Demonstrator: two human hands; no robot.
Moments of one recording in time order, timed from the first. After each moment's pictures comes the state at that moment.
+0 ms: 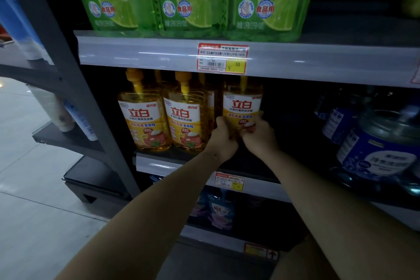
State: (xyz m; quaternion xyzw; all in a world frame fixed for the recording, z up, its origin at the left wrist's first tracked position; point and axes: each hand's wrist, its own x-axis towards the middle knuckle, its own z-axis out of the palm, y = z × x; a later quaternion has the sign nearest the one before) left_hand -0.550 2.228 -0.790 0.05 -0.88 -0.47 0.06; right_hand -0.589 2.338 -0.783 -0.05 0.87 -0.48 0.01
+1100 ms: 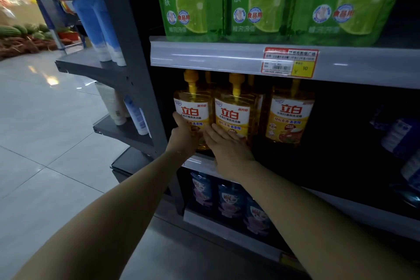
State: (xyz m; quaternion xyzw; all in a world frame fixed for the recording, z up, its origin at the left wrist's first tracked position) left_hand -0.474 2.080 -0.767 0.27 -0.86 -0.41 0.16; right_hand -0.504 2.215 -0.770 -0.46 0.89 -0.04 -0.03
